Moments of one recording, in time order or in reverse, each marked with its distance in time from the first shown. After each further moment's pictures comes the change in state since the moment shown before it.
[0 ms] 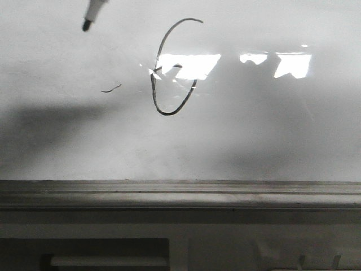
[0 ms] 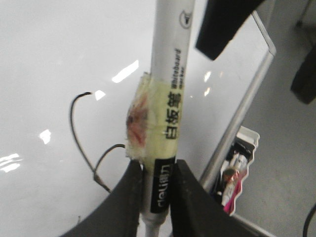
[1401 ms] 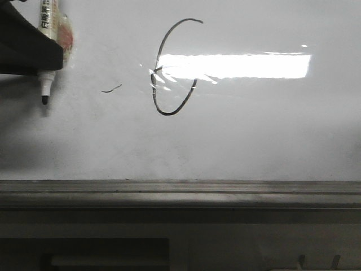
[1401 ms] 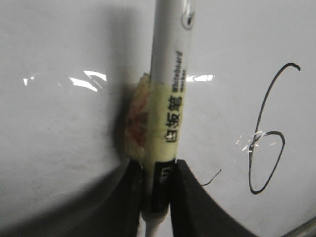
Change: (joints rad) left arm 0.094 0.063 0.189 -0.241 -0.320 -0.217; right arm -0.138 -0.445 0.438 -0.058 -0.263 0.126
